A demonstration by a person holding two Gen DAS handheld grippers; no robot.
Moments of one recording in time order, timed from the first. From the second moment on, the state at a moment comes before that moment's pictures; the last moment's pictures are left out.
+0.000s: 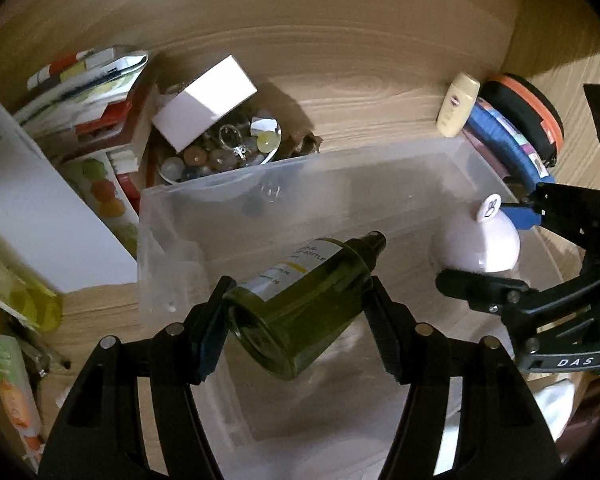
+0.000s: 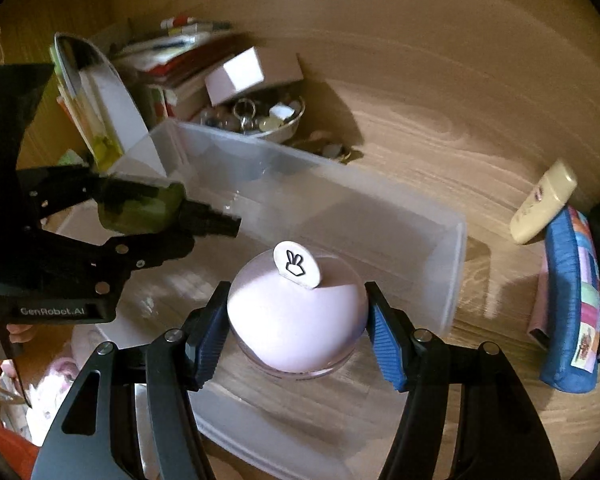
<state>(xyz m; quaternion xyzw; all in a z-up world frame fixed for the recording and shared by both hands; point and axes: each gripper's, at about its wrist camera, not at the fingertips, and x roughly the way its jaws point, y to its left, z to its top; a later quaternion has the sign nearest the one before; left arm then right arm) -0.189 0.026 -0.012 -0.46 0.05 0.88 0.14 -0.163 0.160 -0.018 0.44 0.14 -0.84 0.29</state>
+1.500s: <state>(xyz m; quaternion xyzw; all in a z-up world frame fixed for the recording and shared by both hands) -0.121 0.011 0.036 -0.39 0.06 0.91 0.10 -0.089 0.193 0.039 0.38 0.12 -0.88 0.25</state>
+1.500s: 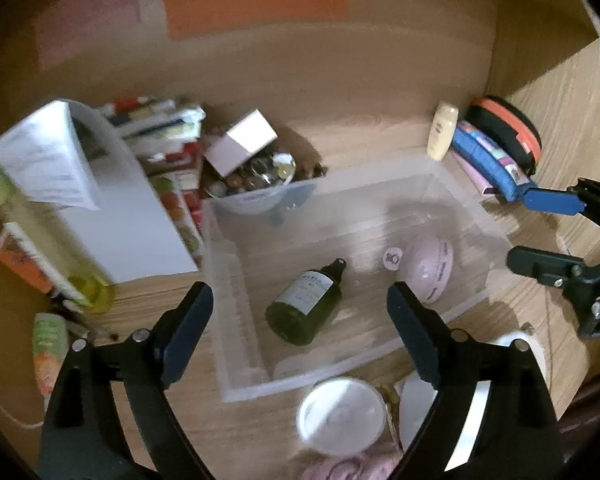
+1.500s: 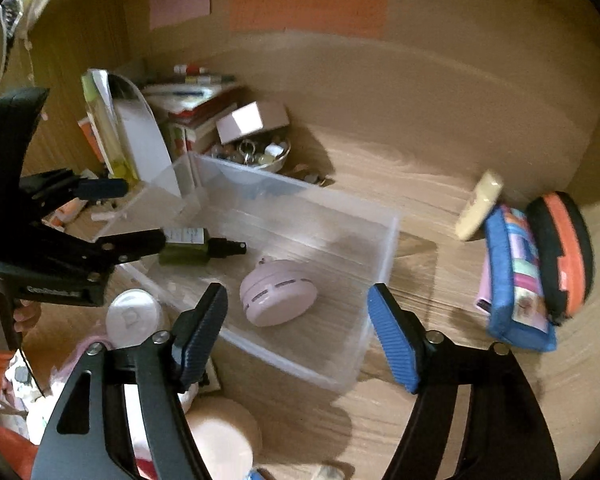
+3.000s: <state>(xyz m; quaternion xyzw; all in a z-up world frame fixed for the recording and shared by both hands) -0.014 0.087 -0.026 -0.43 0.12 0.88 0.16 -0.016 0.210 -0.034 0.39 0.13 -0.83 0.39</state>
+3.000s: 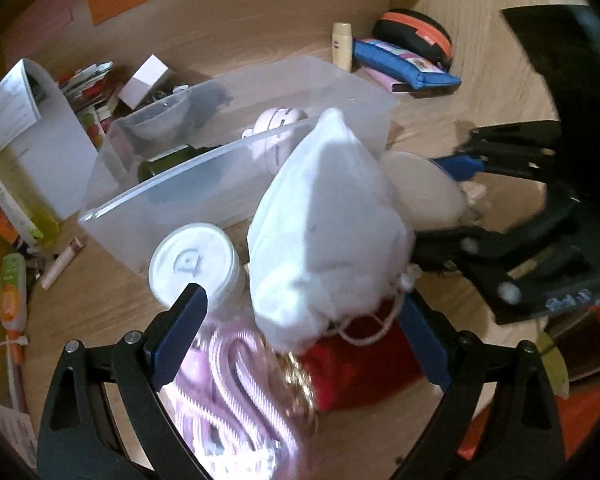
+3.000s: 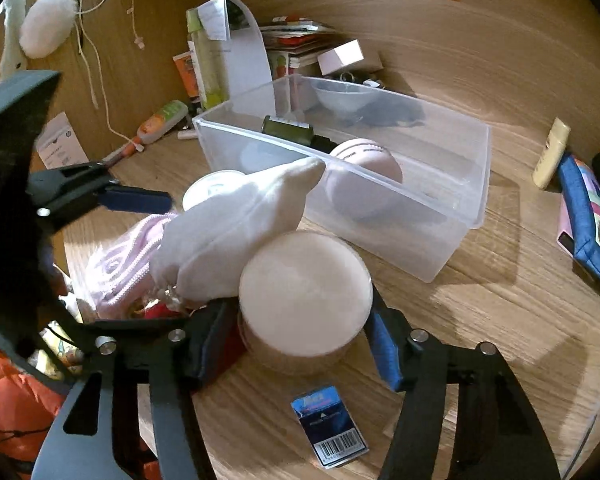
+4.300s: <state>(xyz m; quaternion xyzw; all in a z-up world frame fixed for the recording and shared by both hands) -0.074 0.123 -0.023 -0.45 0.08 0.86 0.24 -0.029 0.263 -0.027 0.40 0.08 -0.84 0.35</state>
